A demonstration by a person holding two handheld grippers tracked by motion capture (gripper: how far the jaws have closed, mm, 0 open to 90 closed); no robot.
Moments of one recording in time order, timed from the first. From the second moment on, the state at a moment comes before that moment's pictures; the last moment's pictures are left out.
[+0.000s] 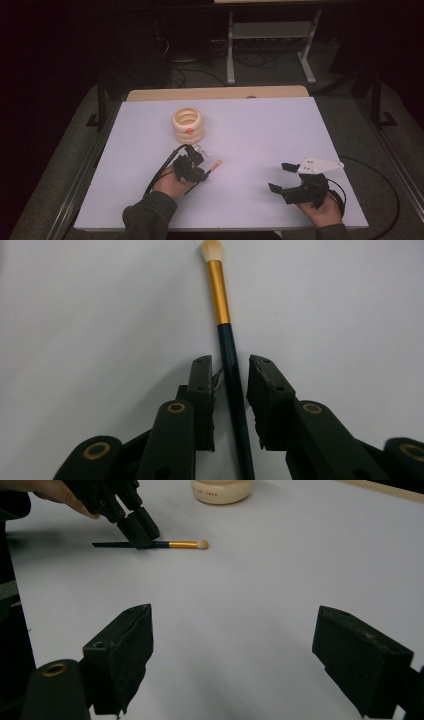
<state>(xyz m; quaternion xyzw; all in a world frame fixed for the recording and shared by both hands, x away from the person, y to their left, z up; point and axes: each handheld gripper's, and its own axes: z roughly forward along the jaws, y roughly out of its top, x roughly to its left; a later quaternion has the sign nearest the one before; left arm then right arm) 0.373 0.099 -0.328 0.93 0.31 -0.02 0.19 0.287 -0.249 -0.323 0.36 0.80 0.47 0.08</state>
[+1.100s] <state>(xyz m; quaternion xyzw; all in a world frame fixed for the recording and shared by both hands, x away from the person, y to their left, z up) 0.377 0.099 -0.329 0.94 0.30 -0.01 0.18 0.288 -0.247 -0.324 0.36 0.81 0.46 0.08</state>
